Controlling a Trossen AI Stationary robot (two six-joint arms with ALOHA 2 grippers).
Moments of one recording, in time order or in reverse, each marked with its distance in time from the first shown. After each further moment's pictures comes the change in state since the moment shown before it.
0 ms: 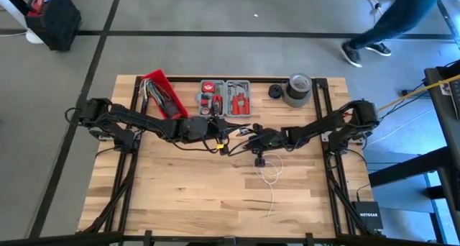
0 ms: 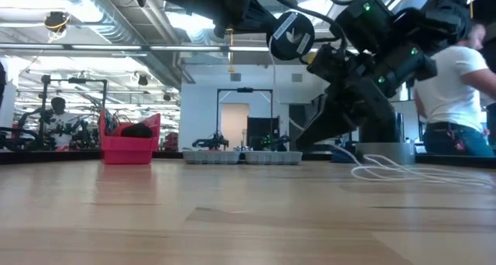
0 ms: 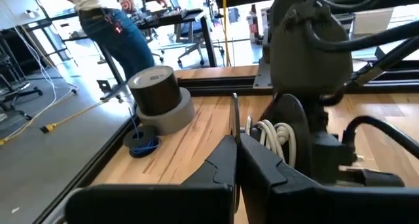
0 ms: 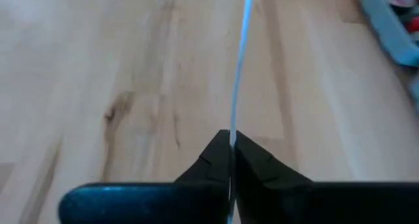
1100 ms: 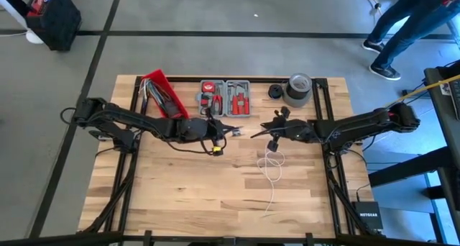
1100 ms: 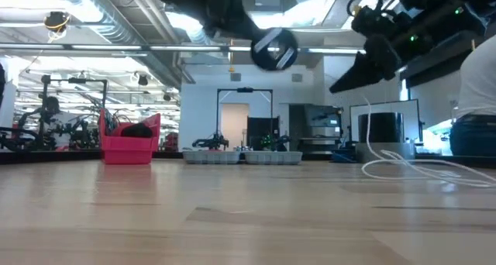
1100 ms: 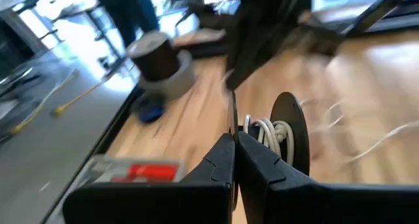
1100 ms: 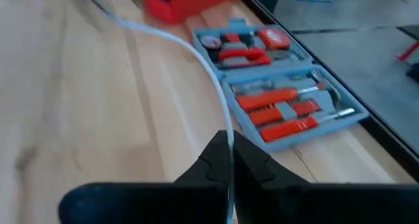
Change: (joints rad) left arm -0.004 -0.059 0.000 -0.225 -0.026 0.039; right arm 0.000 -0.545 -0.130 -0.271 0.375 0.127
